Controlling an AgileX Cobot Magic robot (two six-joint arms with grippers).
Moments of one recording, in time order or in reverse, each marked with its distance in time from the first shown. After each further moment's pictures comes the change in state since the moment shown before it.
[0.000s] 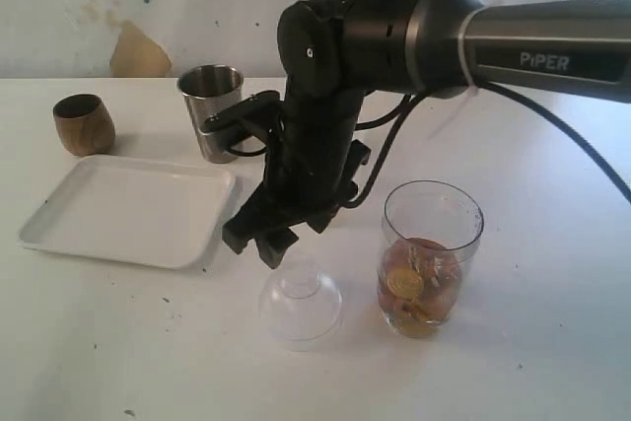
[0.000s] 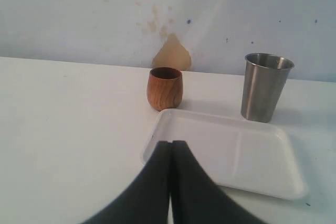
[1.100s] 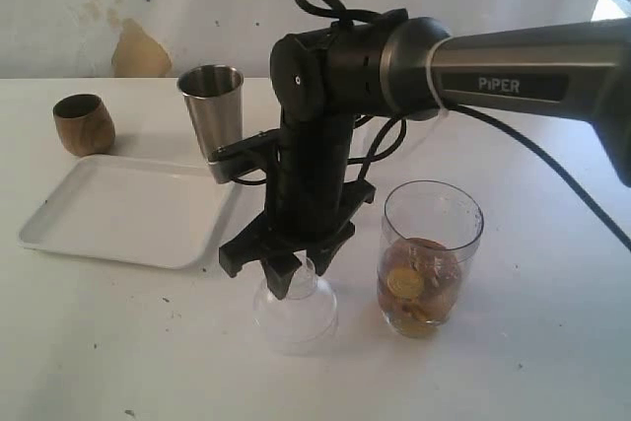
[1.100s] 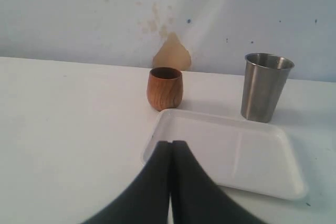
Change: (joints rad) left arm 0.000 0.000 0.000 0.000 0.000 0.000; right arm 0.000 0.067 -0.002 0.060 0.076 0.086
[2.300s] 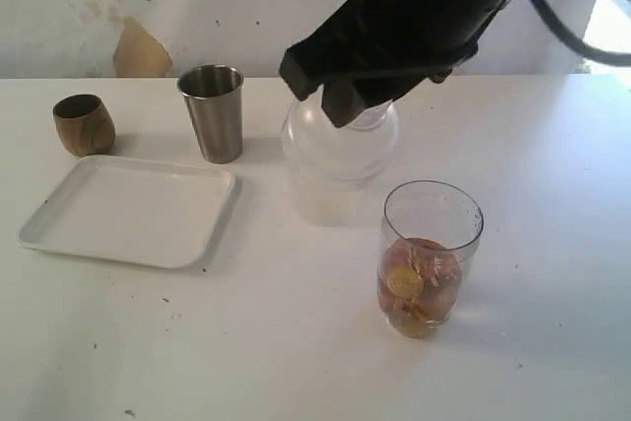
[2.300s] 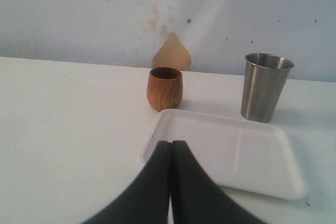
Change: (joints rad) left arm 0.000 0.000 0.000 0.000 0.000 0.000; right arm 0.000 -0.569 0.002 -0.187 0.089 0.097
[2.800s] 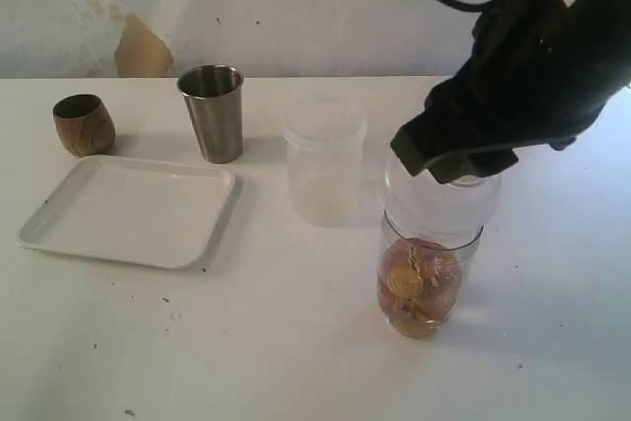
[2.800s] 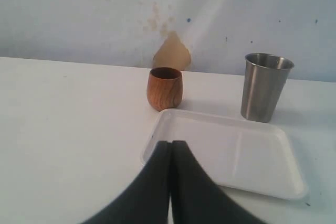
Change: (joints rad) left arm 0.000 0.000 0.000 0.000 0.000 0.000; right arm -0.029 -0.196 0.267 -0.102 0.002 0.078
